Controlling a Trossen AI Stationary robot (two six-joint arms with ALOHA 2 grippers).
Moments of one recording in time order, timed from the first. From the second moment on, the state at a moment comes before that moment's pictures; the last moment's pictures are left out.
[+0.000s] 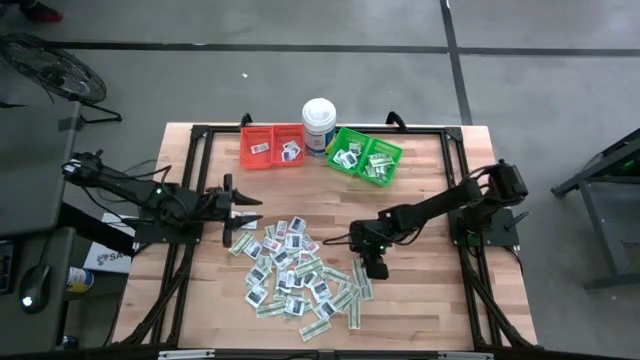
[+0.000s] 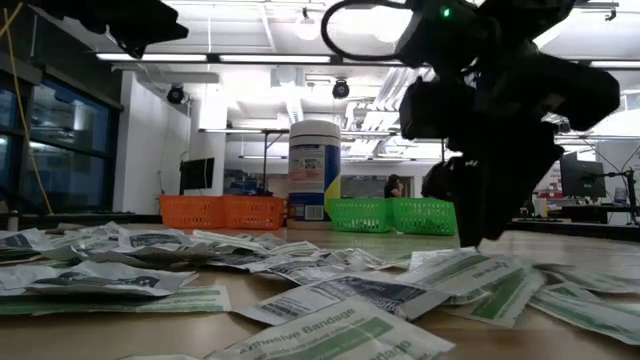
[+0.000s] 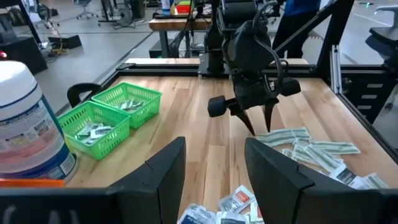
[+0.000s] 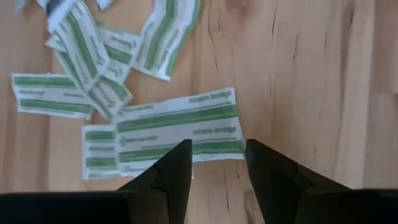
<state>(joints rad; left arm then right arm) -0.37 0.58 0.48 -0.10 -0.48 -0.09 0.18 1.72 0.88 -0.27 -0.29 0.26</state>
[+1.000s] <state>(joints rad) -0.37 0.58 0.46 -0.11 -0.48 -0.13 0.19 1.75 0.88 -0.25 -0.26 0.28</state>
